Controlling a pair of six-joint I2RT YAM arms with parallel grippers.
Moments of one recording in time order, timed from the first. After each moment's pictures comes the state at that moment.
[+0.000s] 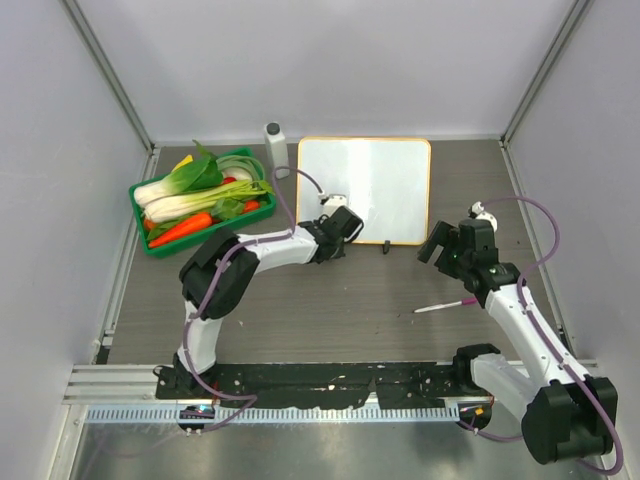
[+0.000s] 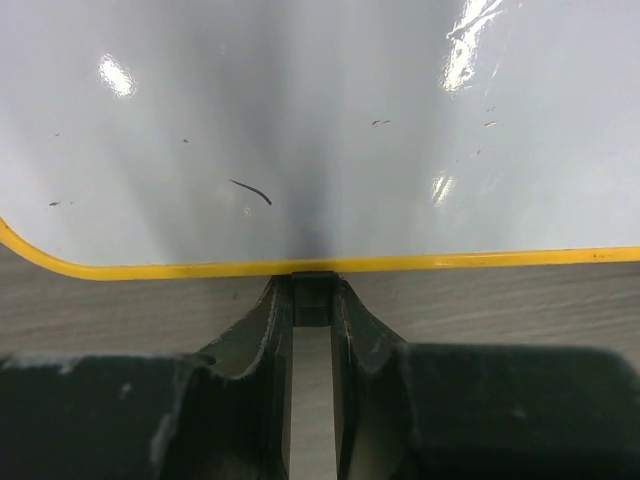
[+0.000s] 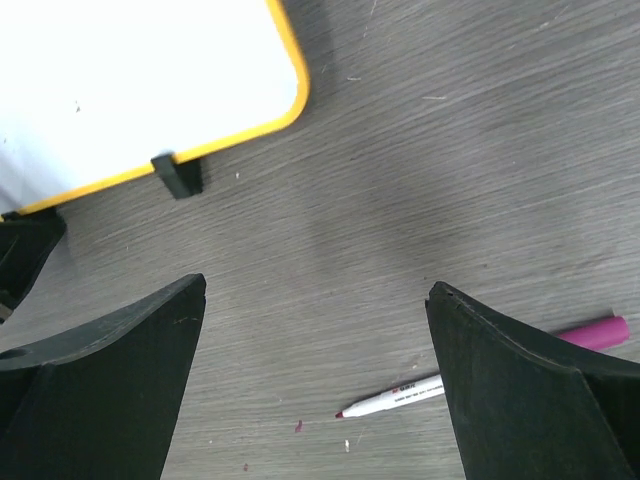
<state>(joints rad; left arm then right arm) -0.84 2.04 1.37 -0.30 -0.44 -0.59 0.13 0.94 0.63 -0.44 0.06 0.54</state>
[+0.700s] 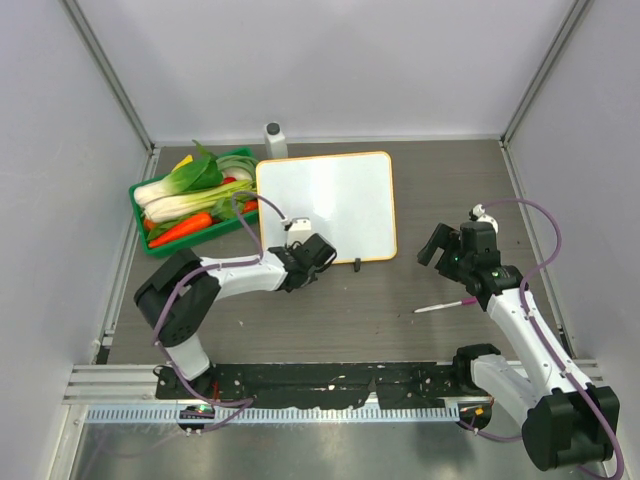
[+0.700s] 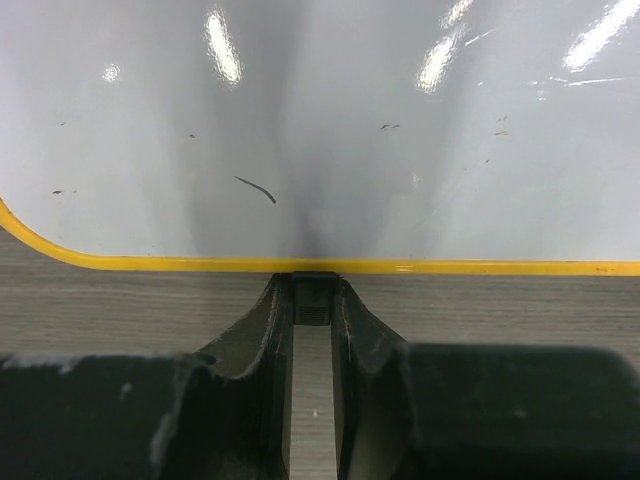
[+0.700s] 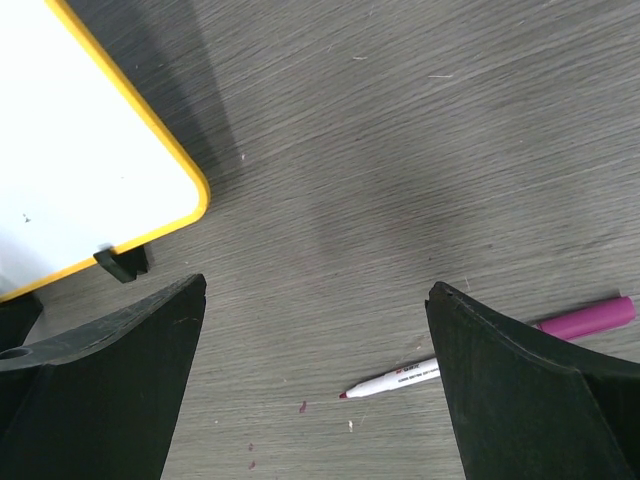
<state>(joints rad) -0.86 1.73 0.97 -0.34 -0.54 -0.79 0.13 0.90 0.62 -0.49 0.04 0.56</state>
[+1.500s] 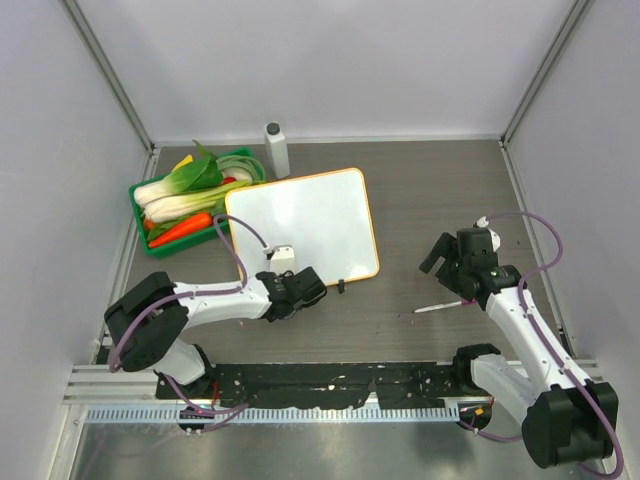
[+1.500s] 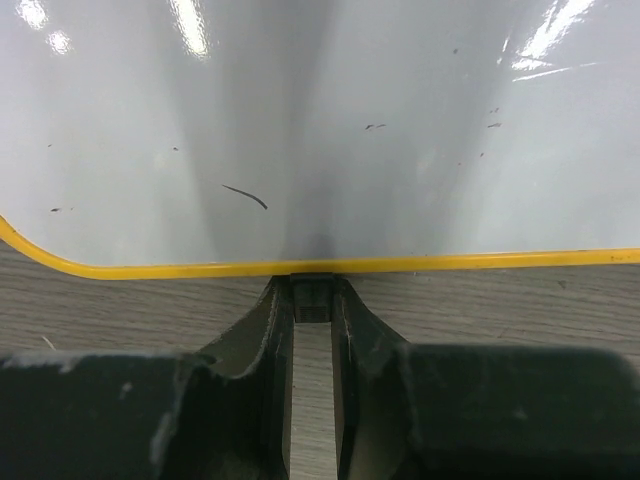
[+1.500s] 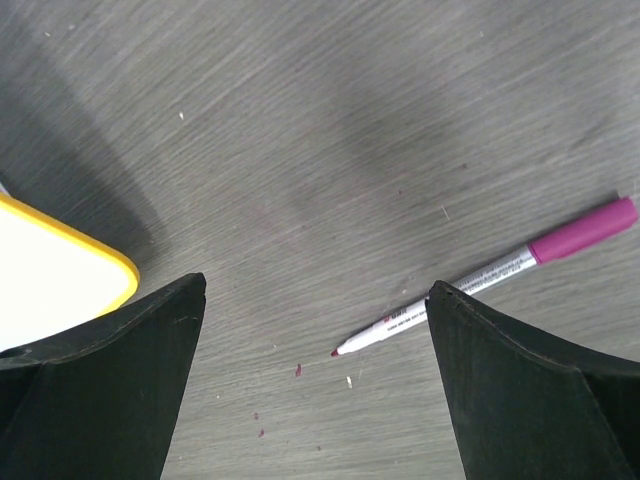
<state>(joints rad) -1.00 1.51 0.77 -0.55 -0.58 -1.04 0.13 0.91 0.61 -0.61 0.06 0.68</state>
